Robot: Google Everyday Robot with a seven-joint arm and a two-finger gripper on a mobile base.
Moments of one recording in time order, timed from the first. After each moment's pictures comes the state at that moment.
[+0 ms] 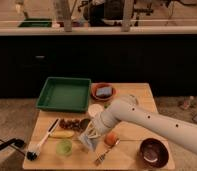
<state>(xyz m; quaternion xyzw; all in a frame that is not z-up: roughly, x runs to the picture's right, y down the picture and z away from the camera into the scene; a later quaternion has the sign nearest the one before) -0.039 0.210 0.693 -0.26 -0.37 -0.14 0.88</state>
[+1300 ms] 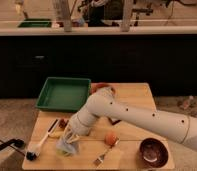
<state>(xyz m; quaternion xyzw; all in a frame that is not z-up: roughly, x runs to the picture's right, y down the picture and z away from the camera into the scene) -0.139 0.212 0.638 -0.22 -0.47 -0.33 0.79</state>
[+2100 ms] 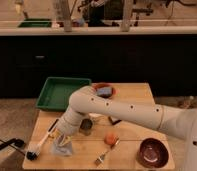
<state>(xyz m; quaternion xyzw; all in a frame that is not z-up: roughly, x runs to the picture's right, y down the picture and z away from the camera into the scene) -0.177 0.232 0.650 -0.24 -0.49 -0.43 0.72</state>
